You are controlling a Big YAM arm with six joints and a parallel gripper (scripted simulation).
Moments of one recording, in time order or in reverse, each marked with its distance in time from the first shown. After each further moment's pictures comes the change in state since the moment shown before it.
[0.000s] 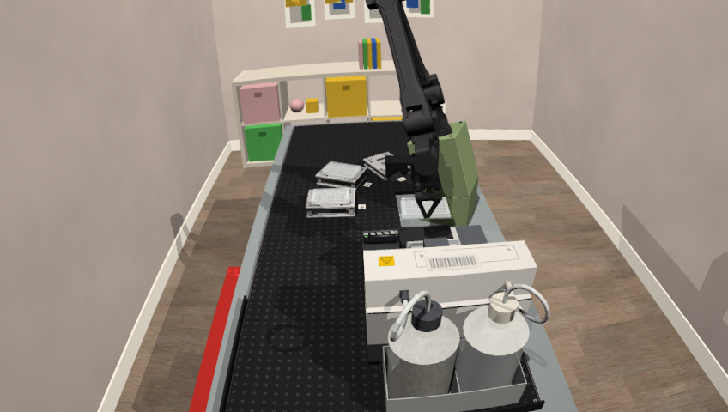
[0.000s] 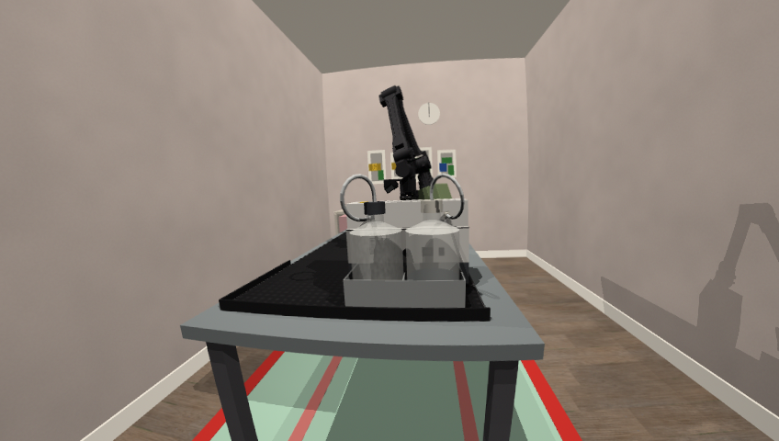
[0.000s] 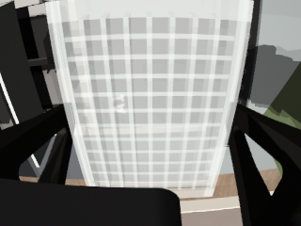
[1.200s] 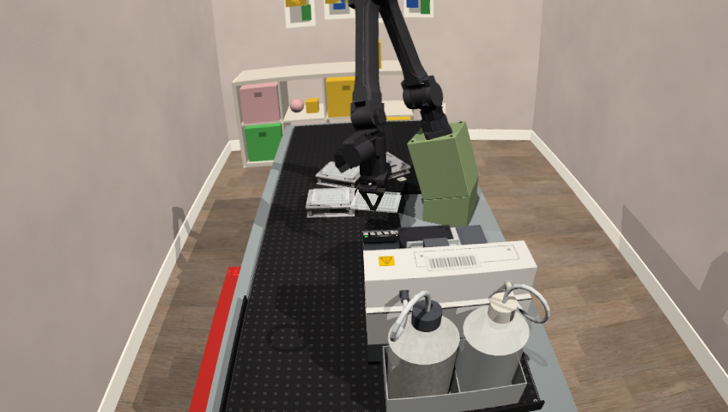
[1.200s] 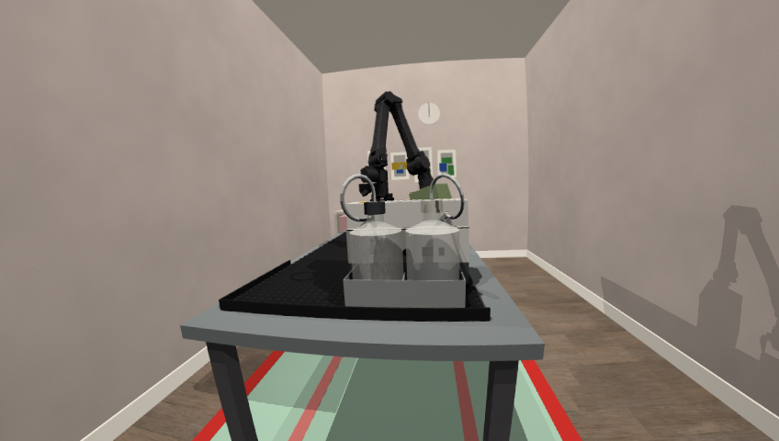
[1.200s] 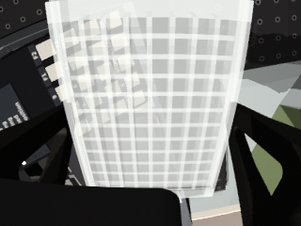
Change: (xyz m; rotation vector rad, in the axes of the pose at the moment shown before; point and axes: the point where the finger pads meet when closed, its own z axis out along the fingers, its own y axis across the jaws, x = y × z) arm -0.130 -0.059 0.011 0.007 0.000 0.189
